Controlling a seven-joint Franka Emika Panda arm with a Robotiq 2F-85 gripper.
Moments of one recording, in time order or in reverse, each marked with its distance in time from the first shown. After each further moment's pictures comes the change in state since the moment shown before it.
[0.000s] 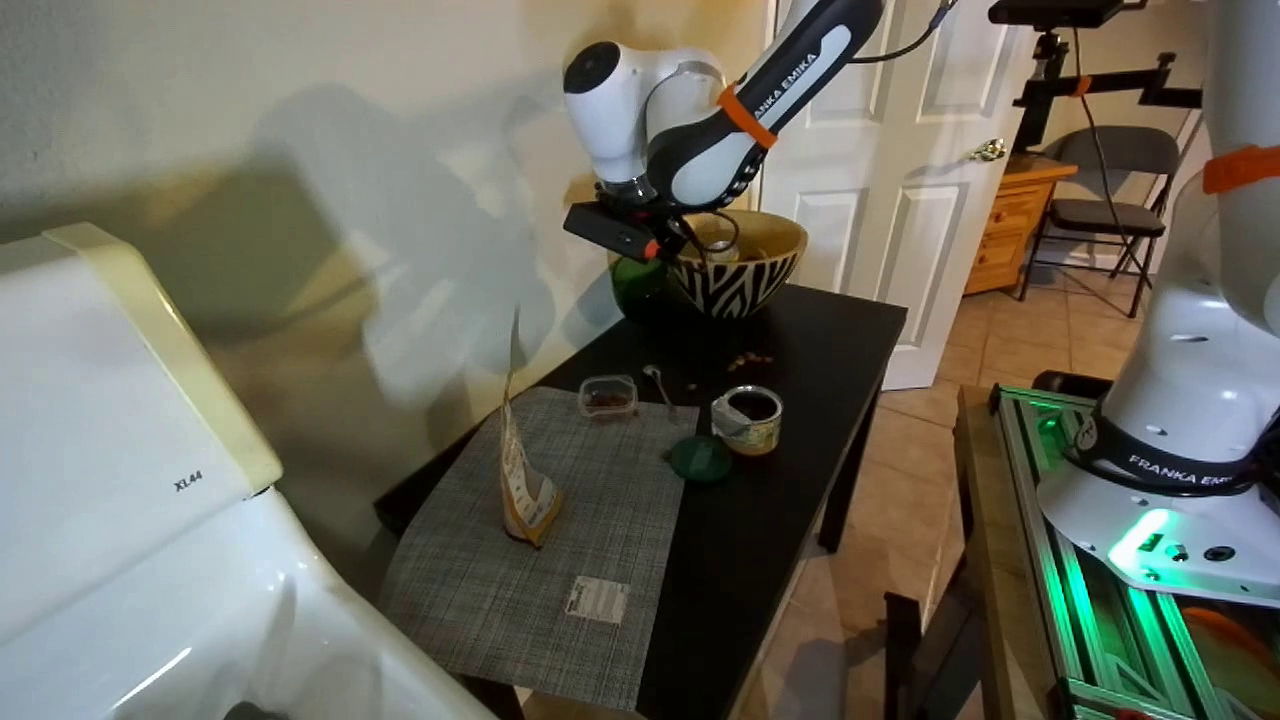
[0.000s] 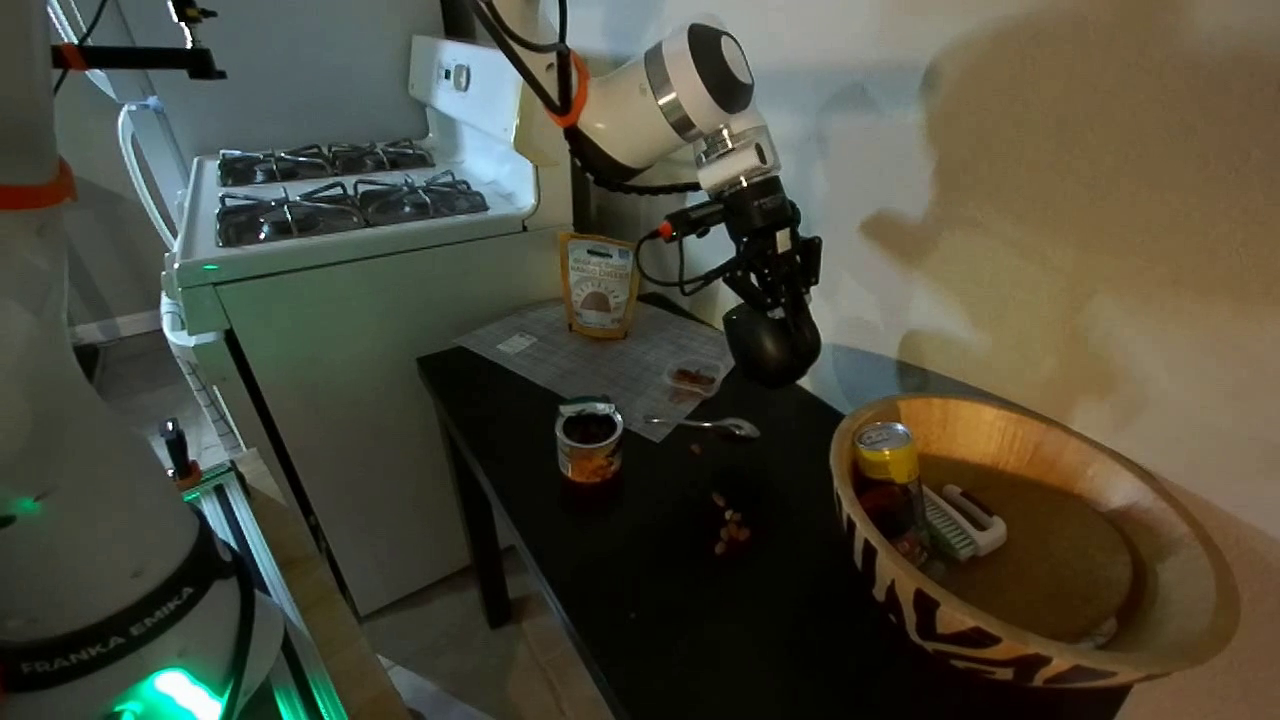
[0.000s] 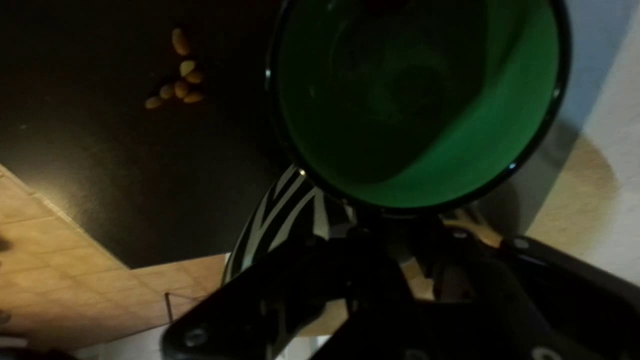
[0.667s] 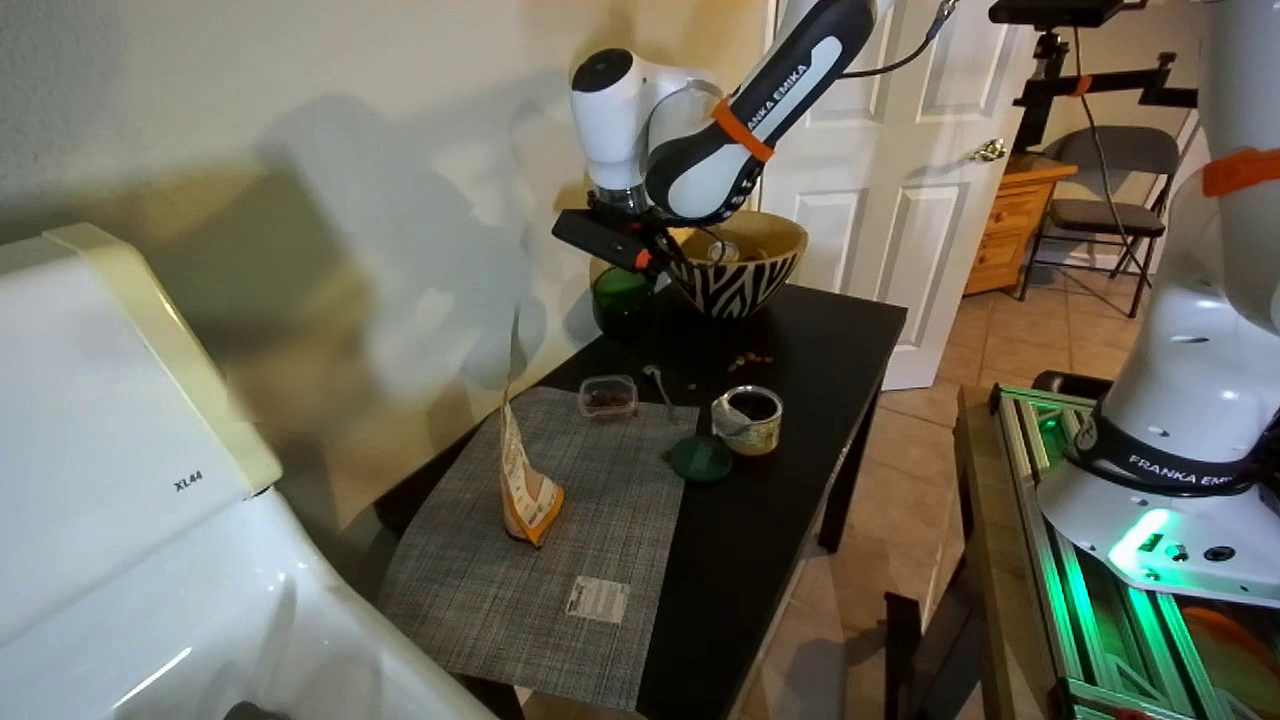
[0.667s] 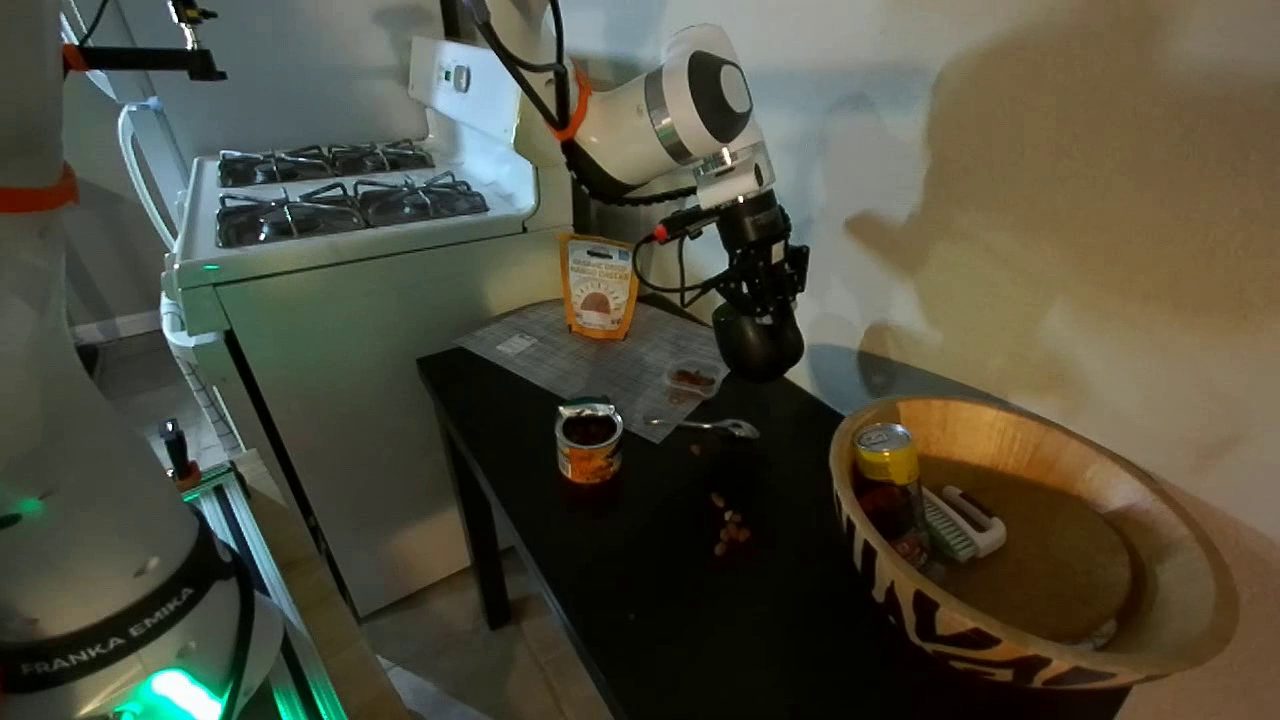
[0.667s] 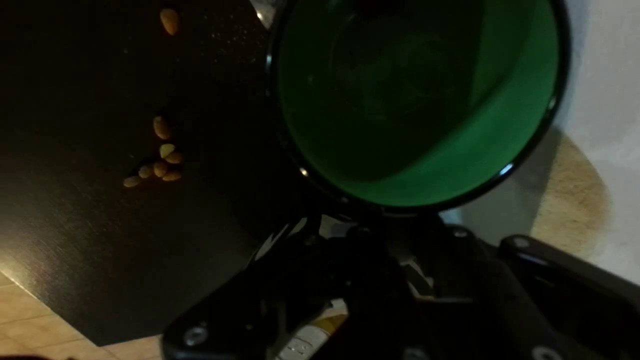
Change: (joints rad) arm 0.028 0.023 -0.040 -0.023 0.109 0.159 -0.055
